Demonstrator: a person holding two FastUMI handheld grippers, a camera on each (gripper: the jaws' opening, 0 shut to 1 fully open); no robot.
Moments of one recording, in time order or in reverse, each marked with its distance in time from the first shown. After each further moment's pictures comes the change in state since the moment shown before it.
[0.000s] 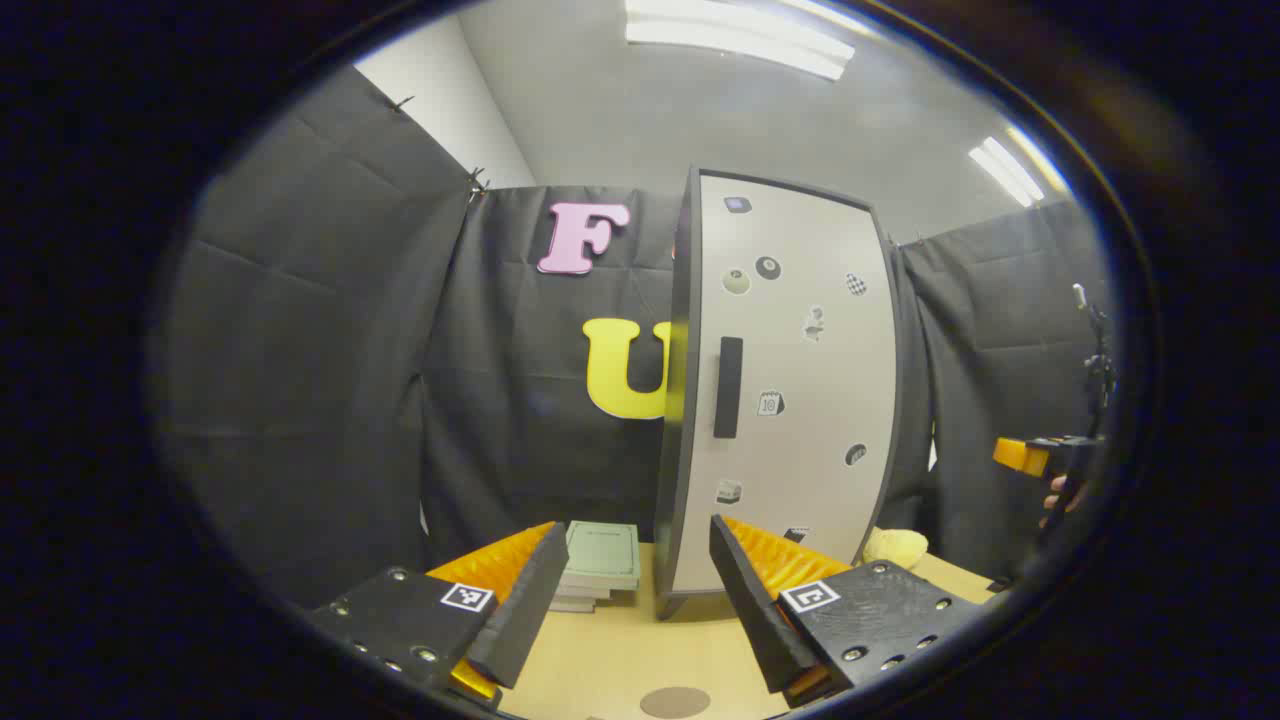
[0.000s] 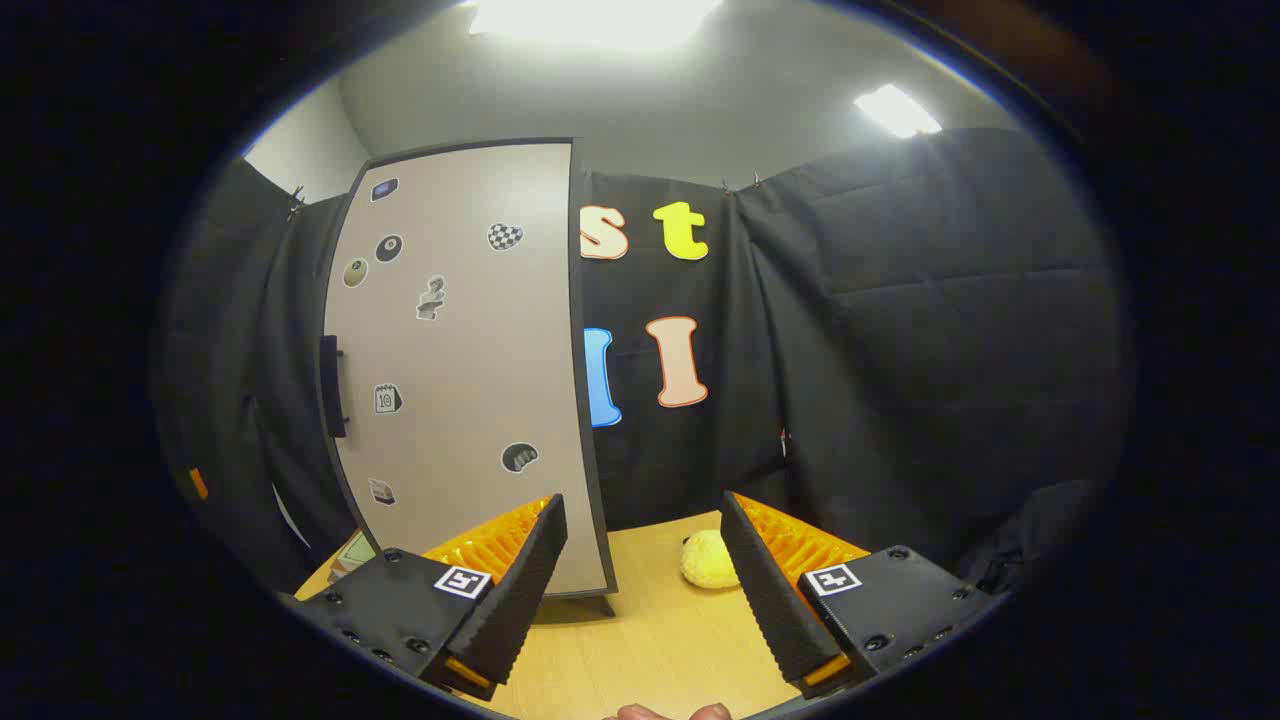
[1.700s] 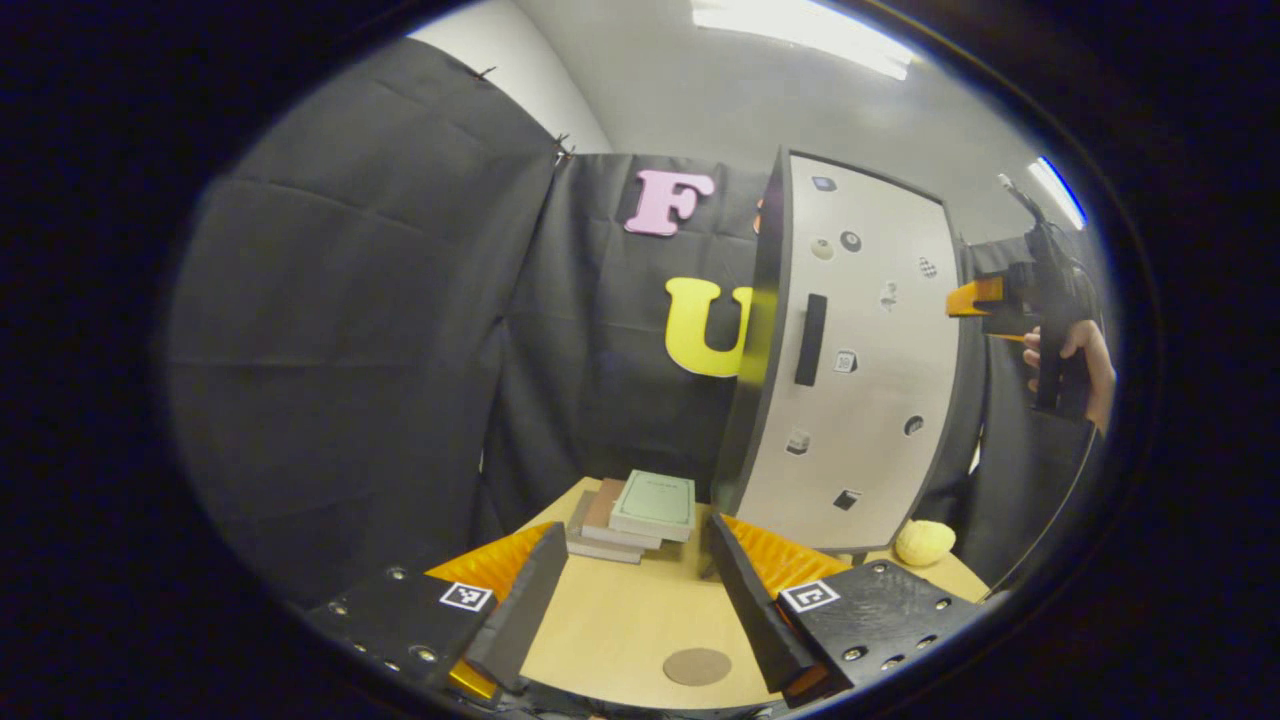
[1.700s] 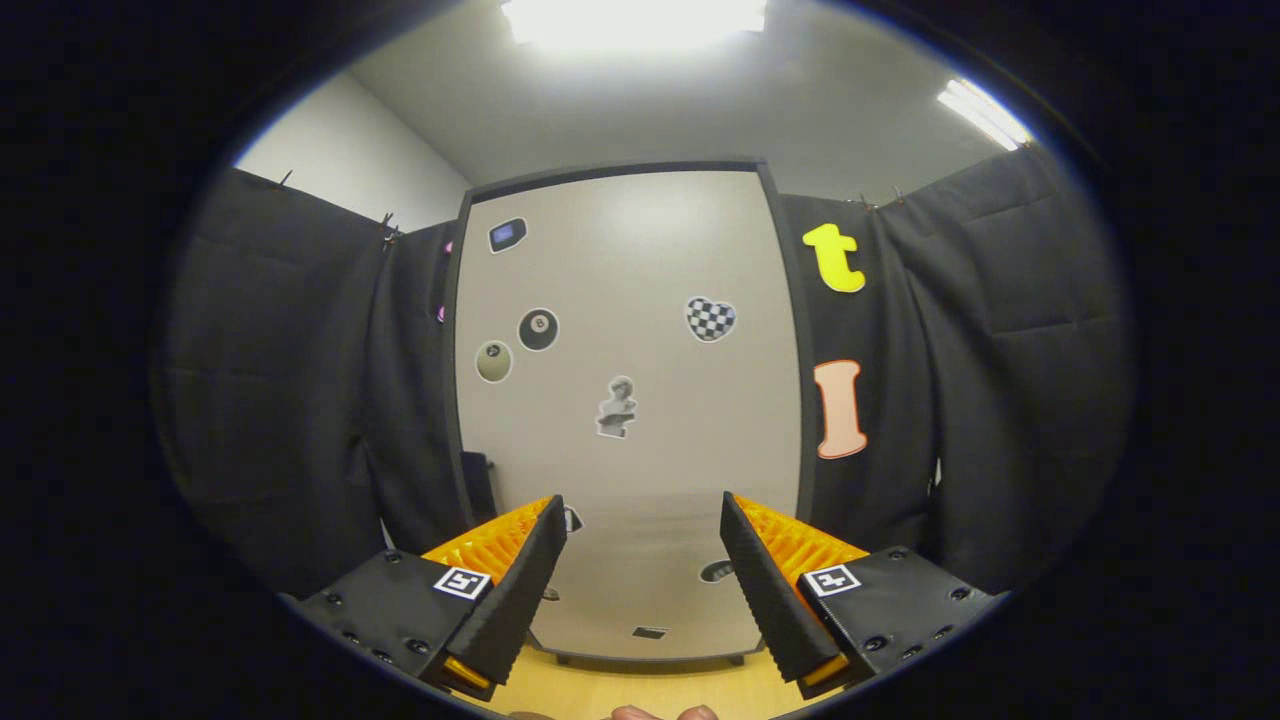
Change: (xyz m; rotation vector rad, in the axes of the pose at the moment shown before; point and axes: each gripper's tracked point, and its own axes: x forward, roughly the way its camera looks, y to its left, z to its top) left arm -0.072 0.073 -0.076 -0.091 0.095 0.248; right arm 0.045 0.213 0.143 0.008 -0.006 0.440
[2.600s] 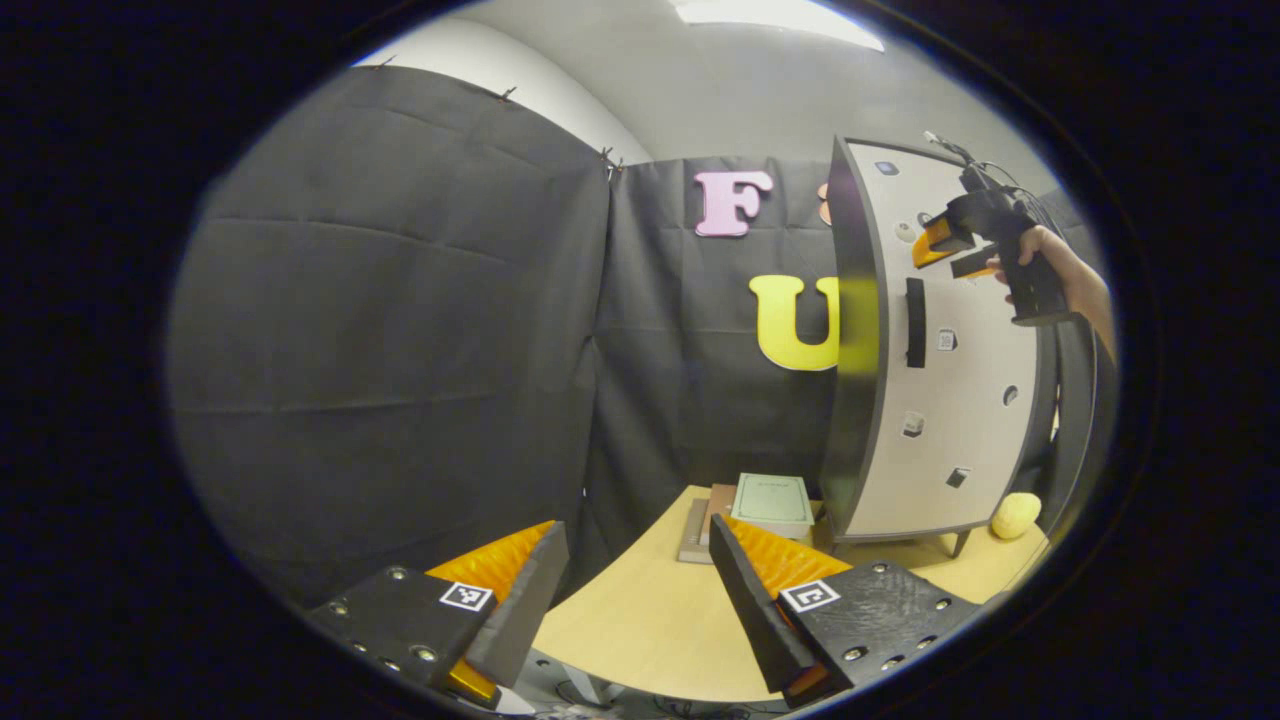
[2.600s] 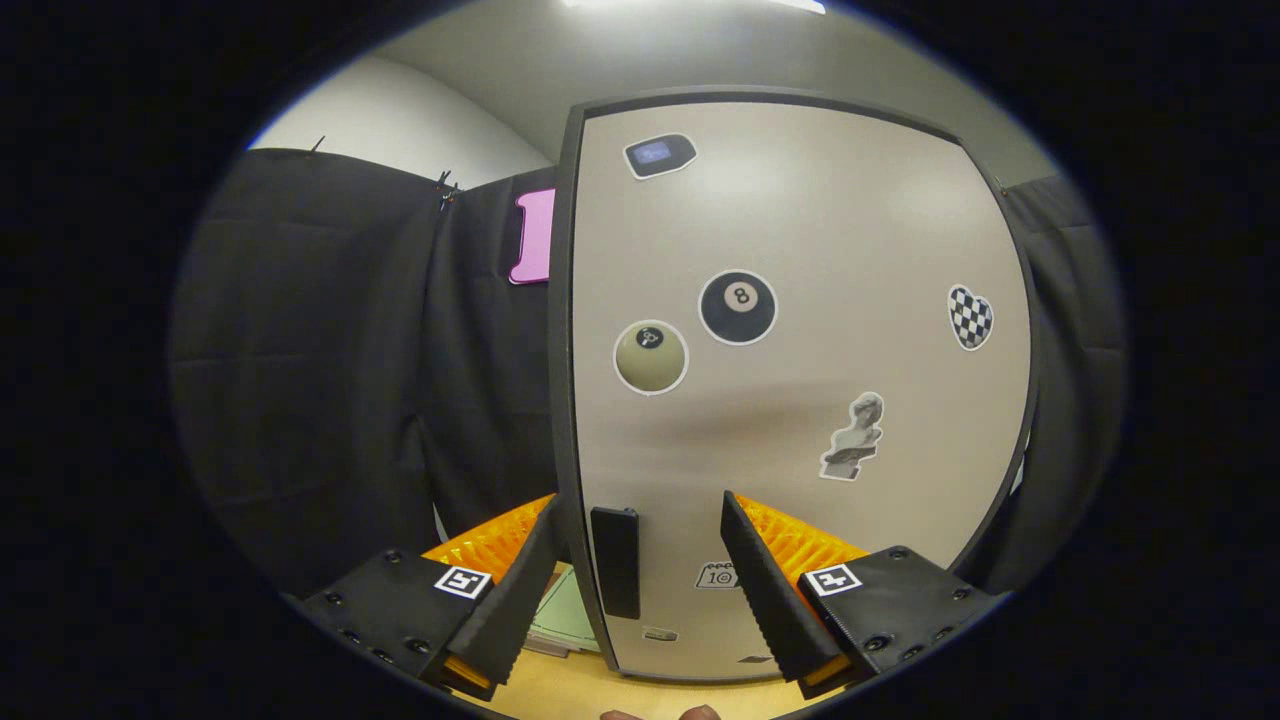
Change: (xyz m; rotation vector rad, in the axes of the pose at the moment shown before) left arm -0.003 0.096 0.016 0.131 -0.022 0.216; right arm 0.110 0.123 -0.007 -0.072 0.113 0.130
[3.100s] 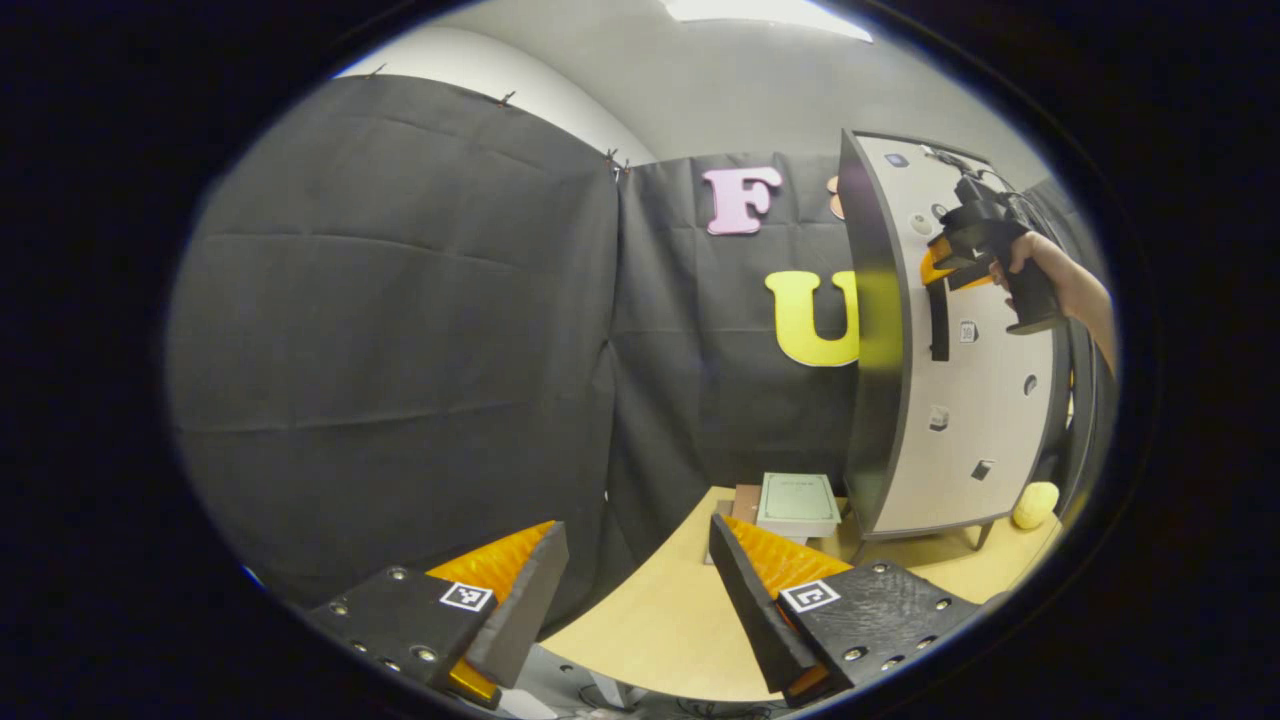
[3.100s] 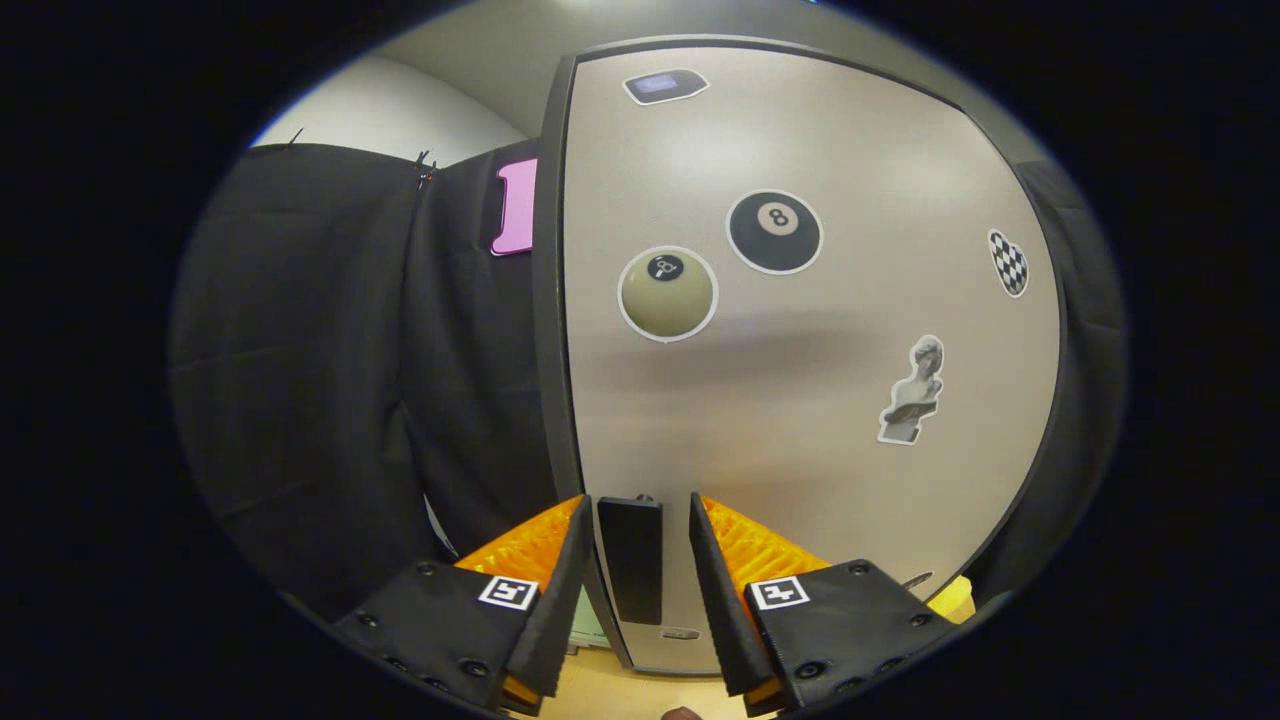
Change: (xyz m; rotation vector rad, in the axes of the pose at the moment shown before) left arm 0.011 0.021 0.004 0.021 -0.002 0.039; right arm 0.038 0.014 -0.025 0.060 0.076 -0.030
